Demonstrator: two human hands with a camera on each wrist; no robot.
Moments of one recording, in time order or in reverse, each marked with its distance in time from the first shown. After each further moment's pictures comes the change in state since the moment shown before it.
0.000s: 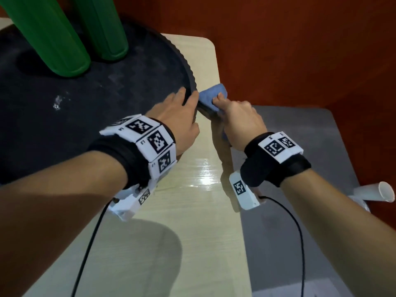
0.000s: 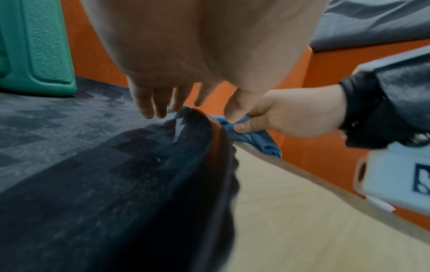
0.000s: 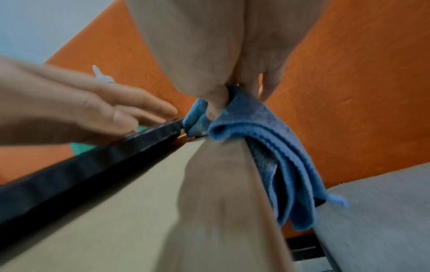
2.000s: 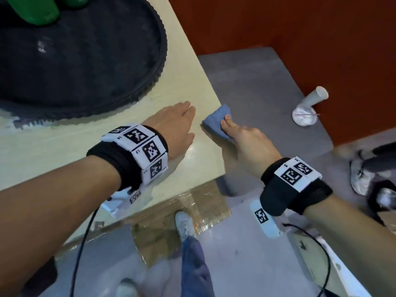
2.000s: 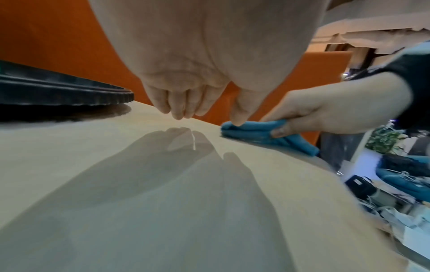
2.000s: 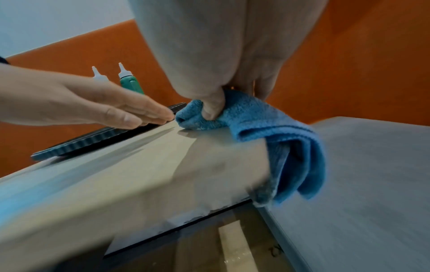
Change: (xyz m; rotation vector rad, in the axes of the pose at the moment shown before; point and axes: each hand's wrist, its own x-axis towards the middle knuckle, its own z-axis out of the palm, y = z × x) left_hand -0.190 0.011 0.054 0.175 -0.230 0.444; right_hand -0.289 -0.046 0.056 0.046 -0.145 0.275
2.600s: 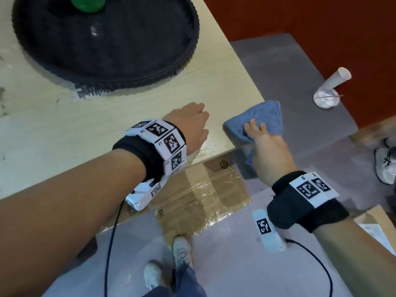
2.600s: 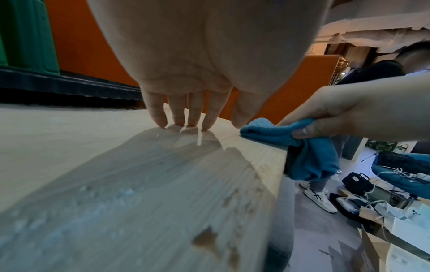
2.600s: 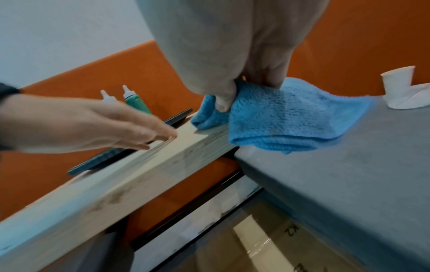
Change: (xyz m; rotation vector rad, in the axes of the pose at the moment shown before) left_hand -0.079 -0.019 0.028 0.009 -0.029 0.037; right_hand -0.076 -0.071 0.057 0.098 0.129 0.211
